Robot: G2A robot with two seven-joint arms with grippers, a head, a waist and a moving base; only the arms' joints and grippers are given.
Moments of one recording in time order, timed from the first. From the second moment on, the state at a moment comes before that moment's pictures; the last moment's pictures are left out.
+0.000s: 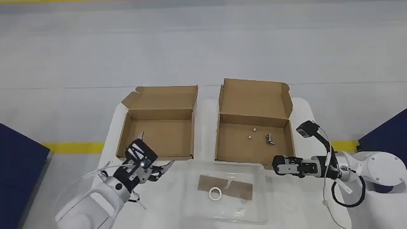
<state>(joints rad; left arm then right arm) 1.77 -1.12 -1.50 -2.30 1.48 -0.48 -0.49 -1.51 -1.00 1.73 -1.79 0.35 -0.21 1.51</state>
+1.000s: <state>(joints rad) 1.19 -1.14 -0.80 -2.23 1.29 -0.37 -1.45 -1.51 -1.00 1.73 -1.79 0.35 -0.21 1.51</state>
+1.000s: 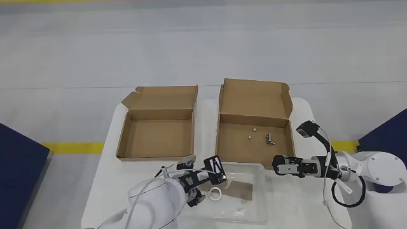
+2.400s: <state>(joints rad) 0.62 -1.24 -0.24 -1.63 0.82 -0.49 -1.33 -1.51 -1.00 1.73 -1.79 0.35 -0.21 1.51</state>
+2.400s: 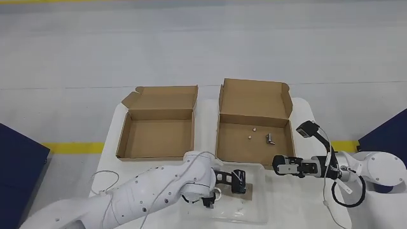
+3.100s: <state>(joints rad) 0.62 -1.31 -0.19 -1.43 0.81 -0.53 -1.23 -1.51 -1.00 1.73 -1.79 0.35 -0.21 1.51</state>
